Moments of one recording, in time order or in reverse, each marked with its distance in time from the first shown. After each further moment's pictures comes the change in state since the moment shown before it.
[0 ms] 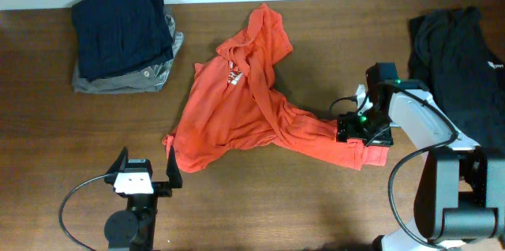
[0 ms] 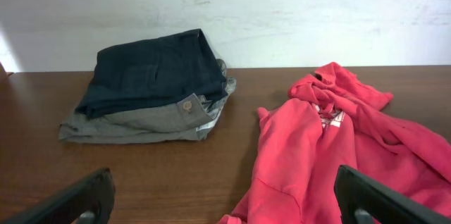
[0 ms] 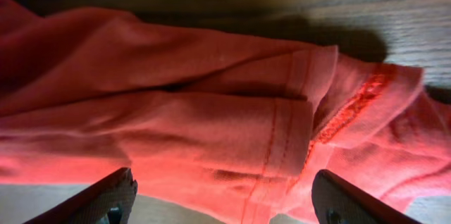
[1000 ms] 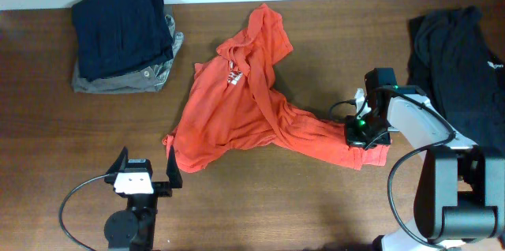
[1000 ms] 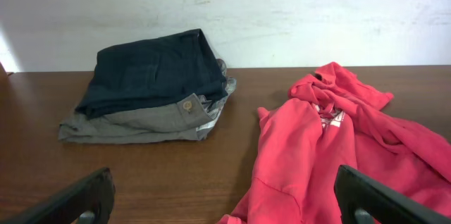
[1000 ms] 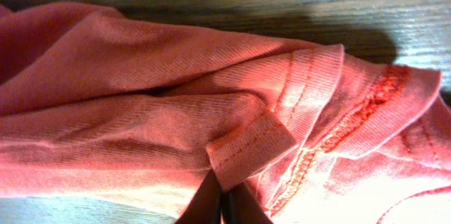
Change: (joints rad) left arm 0.000 0.000 0.000 0.000 0.000 0.000; right arm 0.000 0.002 -0.035 0.042 0.008 -0.006
